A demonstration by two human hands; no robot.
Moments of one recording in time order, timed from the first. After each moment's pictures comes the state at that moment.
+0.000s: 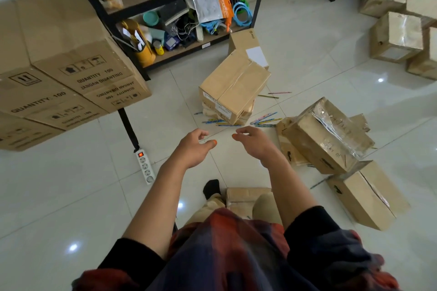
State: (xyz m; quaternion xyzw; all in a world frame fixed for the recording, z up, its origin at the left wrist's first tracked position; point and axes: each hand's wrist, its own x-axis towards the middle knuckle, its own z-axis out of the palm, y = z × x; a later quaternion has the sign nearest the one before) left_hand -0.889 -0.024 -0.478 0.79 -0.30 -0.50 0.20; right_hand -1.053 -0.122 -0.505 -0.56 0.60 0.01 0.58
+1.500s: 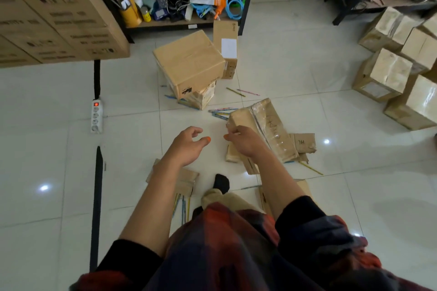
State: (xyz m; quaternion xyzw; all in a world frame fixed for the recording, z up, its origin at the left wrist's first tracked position) left_hand -1.280 -0.112 -0.492 0.82 -0.16 -0.45 0.31; right_hand -1.399 -0.256 -0.508 -0.69 0.48 0.14 0.53
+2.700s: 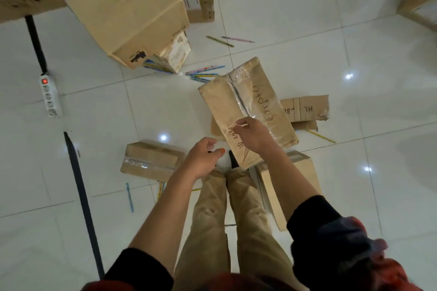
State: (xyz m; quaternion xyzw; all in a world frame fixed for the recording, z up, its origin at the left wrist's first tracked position) left_hand -1.362 -0.280 -0.688 0.79 -0.05 -0.58 0.20; right_hand -1.454 -0.417 -0.712 -0.59 0.54 0.20 0.57
